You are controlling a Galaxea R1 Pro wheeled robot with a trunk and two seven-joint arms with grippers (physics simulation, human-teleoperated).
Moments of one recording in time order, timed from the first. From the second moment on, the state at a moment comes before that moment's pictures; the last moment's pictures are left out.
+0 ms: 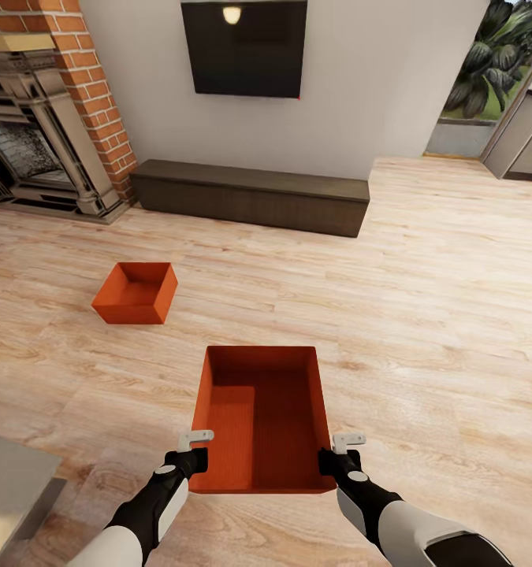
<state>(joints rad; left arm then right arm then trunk) -0.57 -0.09 0.00 -0.46 0.06 0.10 0.11 -0.73 0.10 0.16 -0.06 -0.10 -0.19 -0.14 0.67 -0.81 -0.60</state>
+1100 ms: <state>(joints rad) -0.57 -0.09 0.00 -0.46 0.06 0.10 0.11 -0.73 0.10 0.16 -0.06 -0.10 -0.19 -0.14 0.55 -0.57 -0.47</state>
